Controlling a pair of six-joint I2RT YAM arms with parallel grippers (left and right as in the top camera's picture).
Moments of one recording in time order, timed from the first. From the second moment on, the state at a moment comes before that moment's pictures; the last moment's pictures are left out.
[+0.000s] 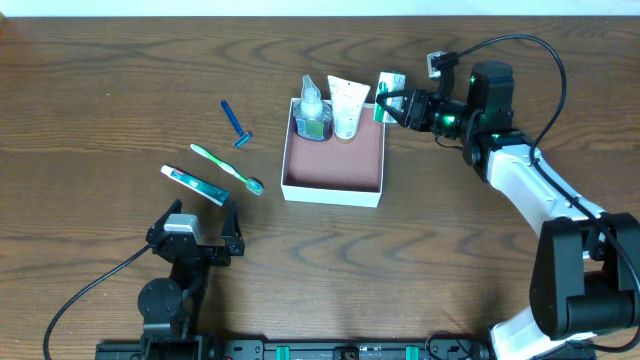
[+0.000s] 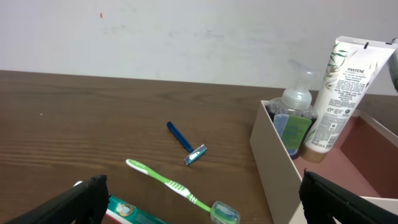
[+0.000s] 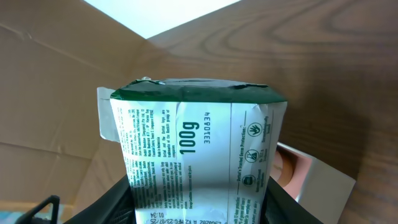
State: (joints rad) left arm 0.00 0.01 0.02 -0.11 0.12 -0.12; right arm 0.12 1.75 1.06 0.16 -0.82 0.54
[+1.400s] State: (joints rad) left arm 0.00 0.01 0.02 -0.11 0.12 -0.12; right arm 0.22 1.75 1.05 0.00 -0.67 0.75
